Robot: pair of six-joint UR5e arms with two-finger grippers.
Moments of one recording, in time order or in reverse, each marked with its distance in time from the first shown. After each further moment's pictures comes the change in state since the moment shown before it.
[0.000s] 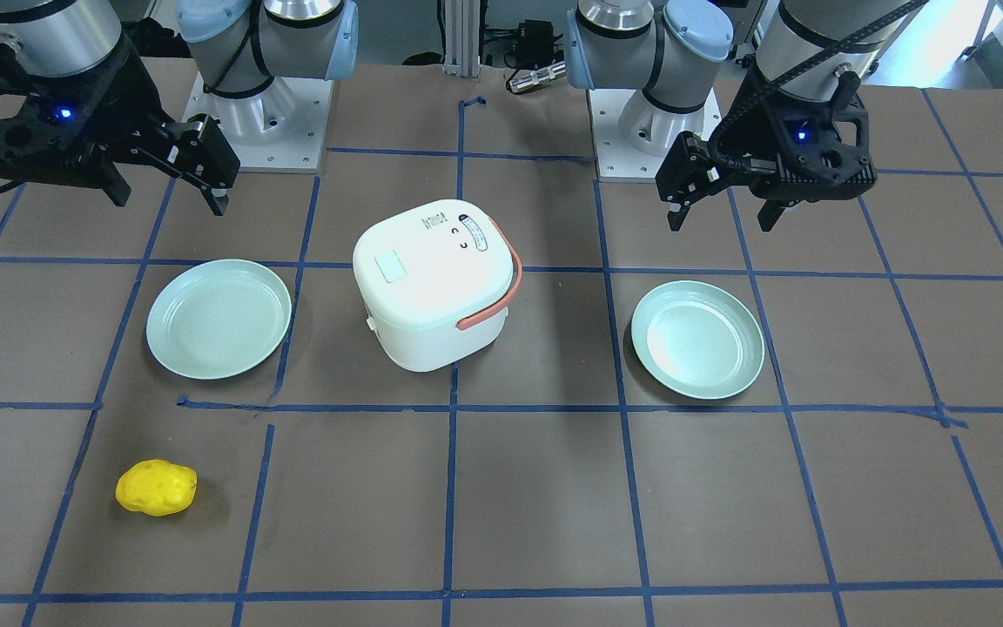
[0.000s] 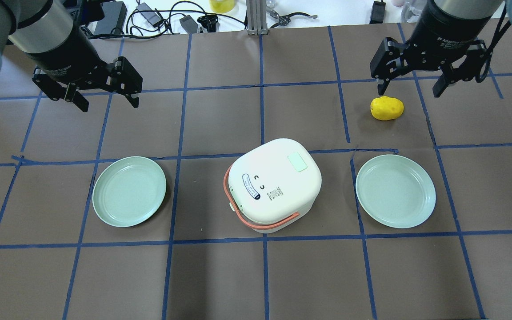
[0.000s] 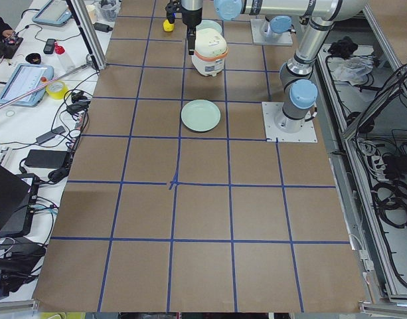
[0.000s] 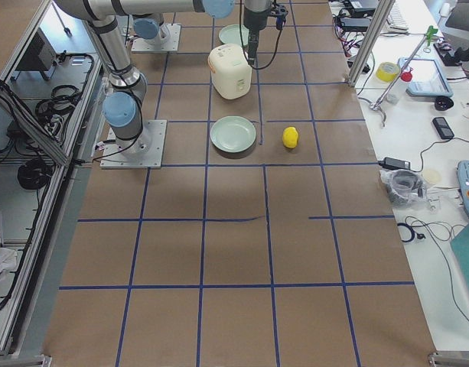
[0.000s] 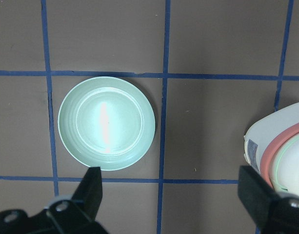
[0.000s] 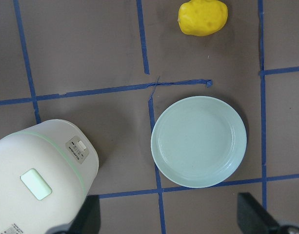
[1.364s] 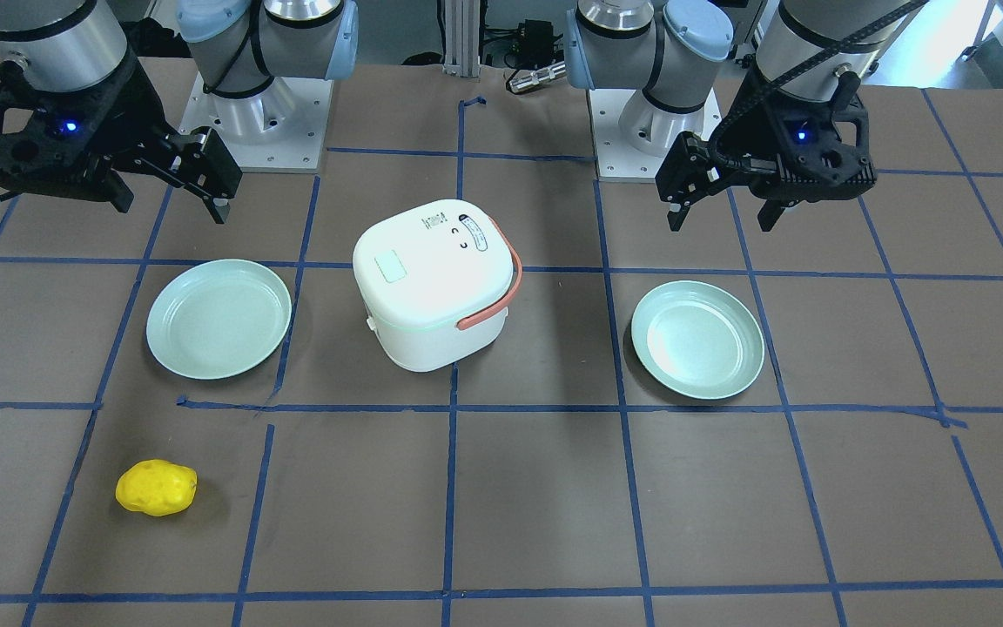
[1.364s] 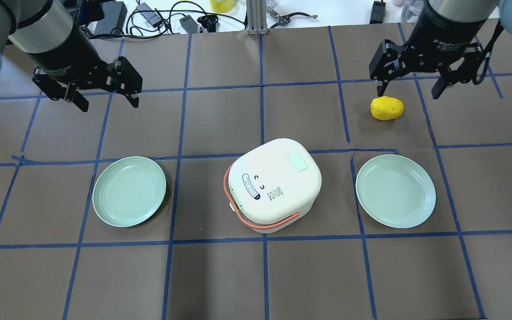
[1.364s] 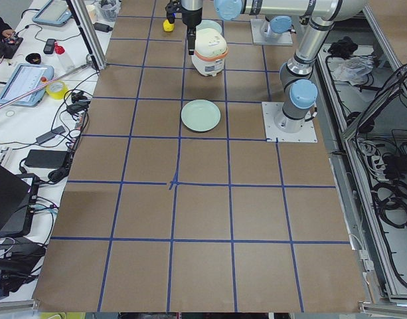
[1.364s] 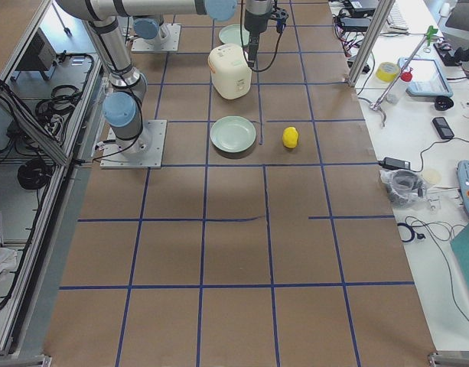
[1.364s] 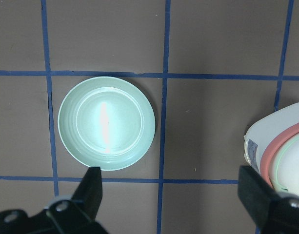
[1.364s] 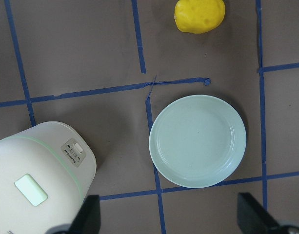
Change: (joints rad) left arm 0.000 0.000 0.000 0.000 0.000 0.000; right arm 0.004 0.010 0.013 -0.007 -0.012 0.021
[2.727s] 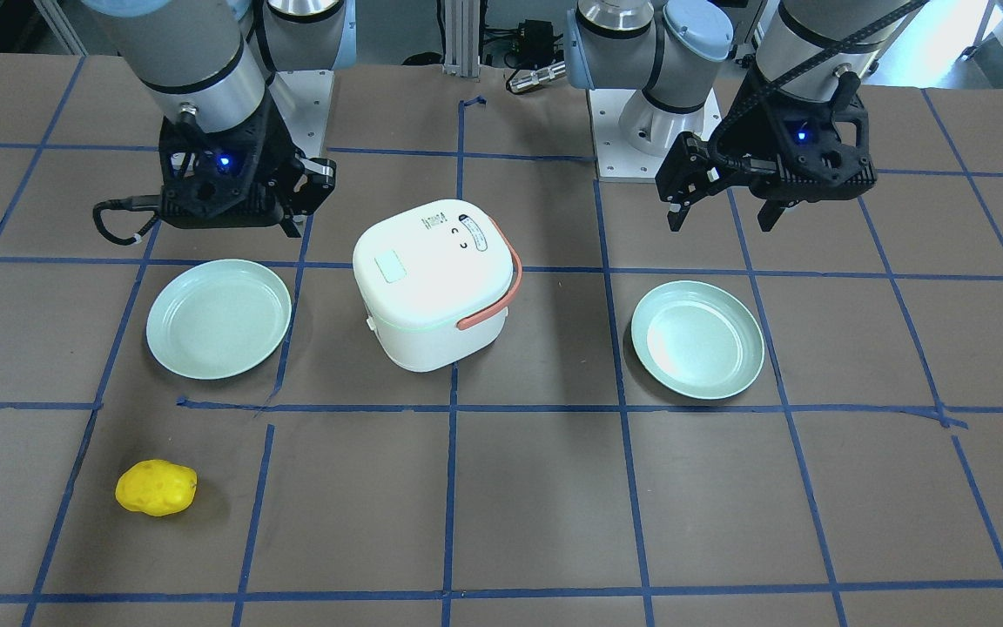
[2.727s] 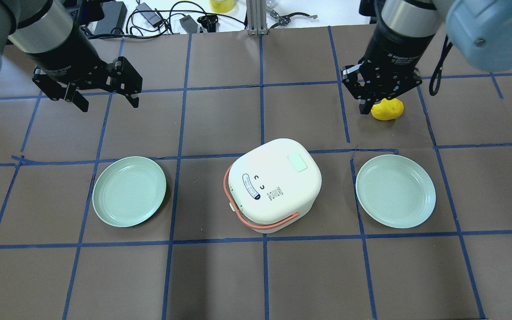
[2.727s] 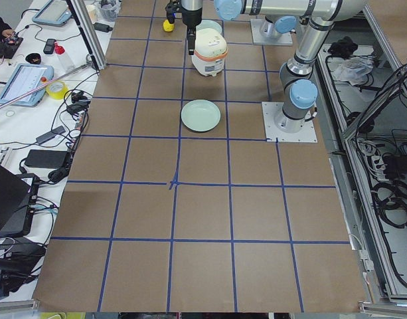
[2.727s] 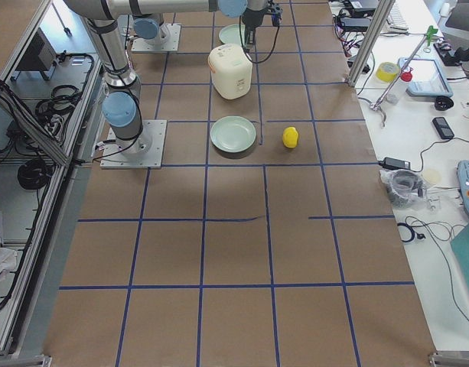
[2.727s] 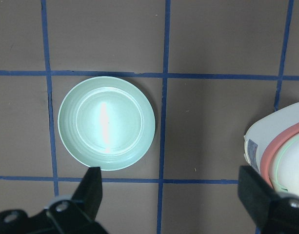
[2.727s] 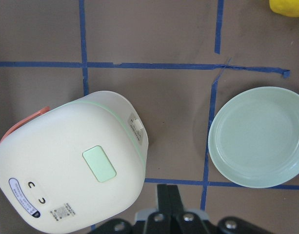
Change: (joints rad) left arm 0.000 0.000 0.000 0.000 0.000 0.000; right arm 0.180 0.075 0.007 -0.014 0.078 0.006
